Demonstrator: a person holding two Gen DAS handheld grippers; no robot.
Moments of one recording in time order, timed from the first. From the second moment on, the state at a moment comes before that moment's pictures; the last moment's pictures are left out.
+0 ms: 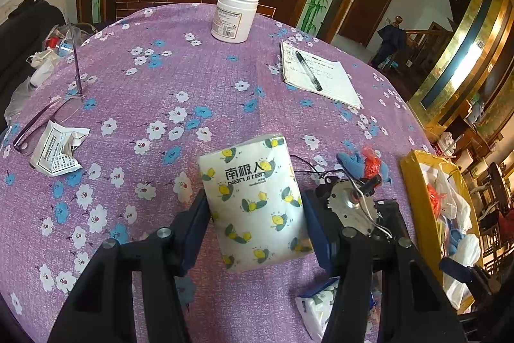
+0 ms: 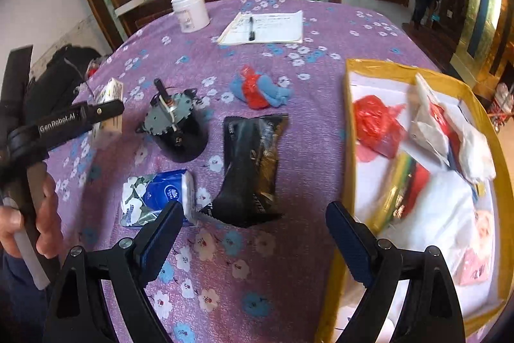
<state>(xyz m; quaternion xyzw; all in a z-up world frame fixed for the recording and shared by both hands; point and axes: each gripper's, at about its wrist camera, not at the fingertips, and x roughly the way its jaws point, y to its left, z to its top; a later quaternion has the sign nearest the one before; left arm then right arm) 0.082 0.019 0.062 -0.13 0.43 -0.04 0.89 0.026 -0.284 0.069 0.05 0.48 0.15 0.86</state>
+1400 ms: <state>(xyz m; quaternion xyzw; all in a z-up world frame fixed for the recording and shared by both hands) 0.041 -0.054 0.084 0.07 0.27 0.00 0.96 0.027 -0.260 0.087 0.07 0.31 0.17 0.93</state>
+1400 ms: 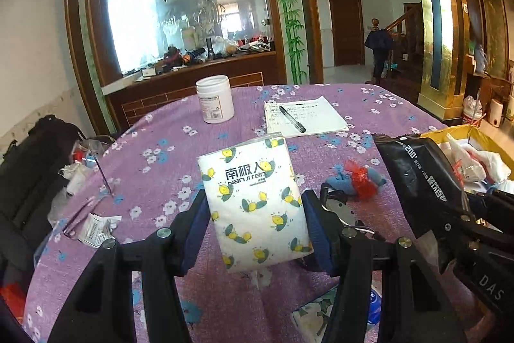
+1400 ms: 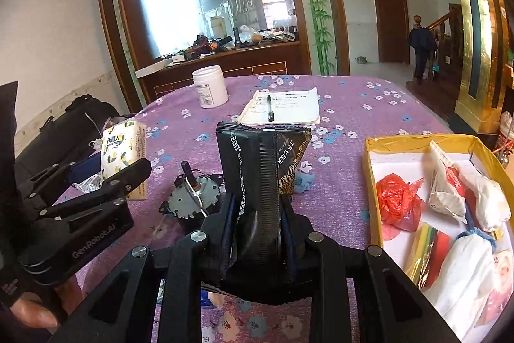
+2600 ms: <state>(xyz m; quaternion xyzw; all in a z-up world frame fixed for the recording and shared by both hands) 0.012 -0.070 0.099 0.07 0.22 -0.07 0.97 0.034 -0.295 0.096 0.11 0.29 0.12 0.94</state>
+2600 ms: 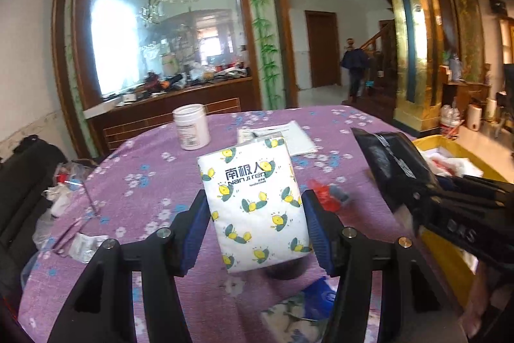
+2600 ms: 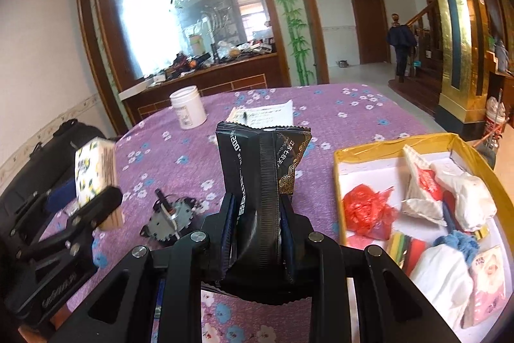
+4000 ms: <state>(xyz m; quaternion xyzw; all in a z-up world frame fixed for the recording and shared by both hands) 0.028 -0.309 0.061 0.06 0.39 -0.29 0.87 0.047 -0.516 0.066 0.20 0.38 -0.03 0.90</state>
